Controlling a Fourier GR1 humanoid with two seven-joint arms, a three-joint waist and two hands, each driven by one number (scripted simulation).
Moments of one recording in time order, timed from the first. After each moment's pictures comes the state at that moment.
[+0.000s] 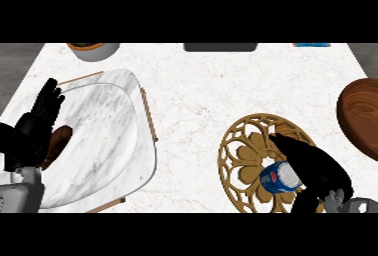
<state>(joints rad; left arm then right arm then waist) -0.14 0.32 0.07 -1.55 0.05 0.12 0.14 -0.14 -0.53 0.44 -1.83 0.50 0.51 0.75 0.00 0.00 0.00</state>
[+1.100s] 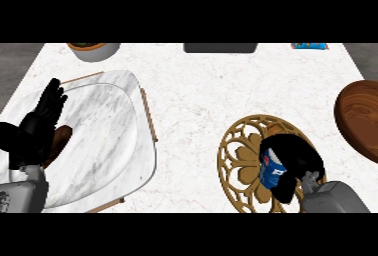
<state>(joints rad) -0.15 0.27 0.12 -1.53 -0.01 0.07 0.11 -0.19 -0.36 0.36 -1.59 0.71 0.48 0.49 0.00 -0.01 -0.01</state>
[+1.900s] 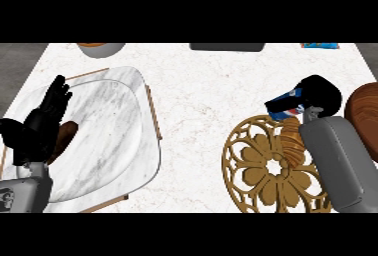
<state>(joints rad) -0.18 0.26 0.11 -1.53 -0.01 0.06 0.12 -0.60 -0.27 0.03 -1.09 0.93 0.10 0.88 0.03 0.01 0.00</state>
